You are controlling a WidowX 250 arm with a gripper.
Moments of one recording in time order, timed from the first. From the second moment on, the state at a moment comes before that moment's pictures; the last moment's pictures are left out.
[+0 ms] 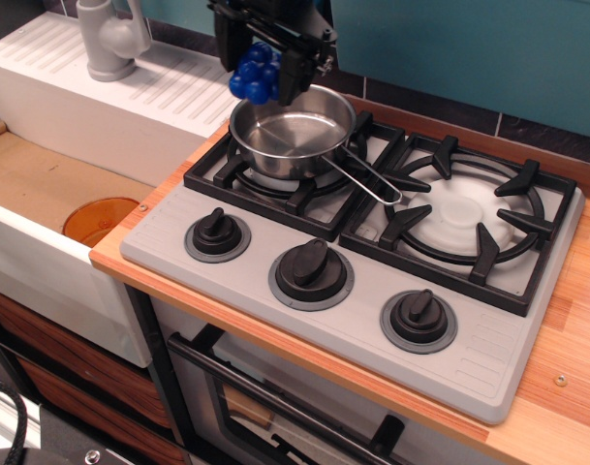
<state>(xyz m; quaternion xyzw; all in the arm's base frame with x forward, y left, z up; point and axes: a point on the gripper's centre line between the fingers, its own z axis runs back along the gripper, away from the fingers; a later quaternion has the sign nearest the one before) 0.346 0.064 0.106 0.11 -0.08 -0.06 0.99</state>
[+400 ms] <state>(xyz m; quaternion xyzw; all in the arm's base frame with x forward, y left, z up) 0.352 0.060 0.105 0.11 -0.09 -0.06 0.99</state>
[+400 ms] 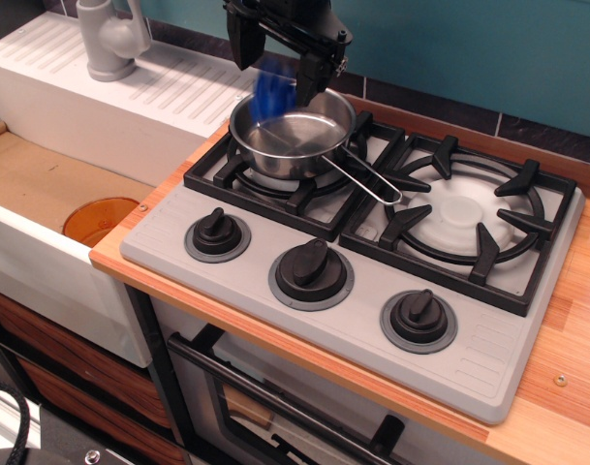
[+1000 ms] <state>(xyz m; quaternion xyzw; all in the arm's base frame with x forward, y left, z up) 0.344 0.056 0.105 0.12 -0.06 -0.05 0.99</state>
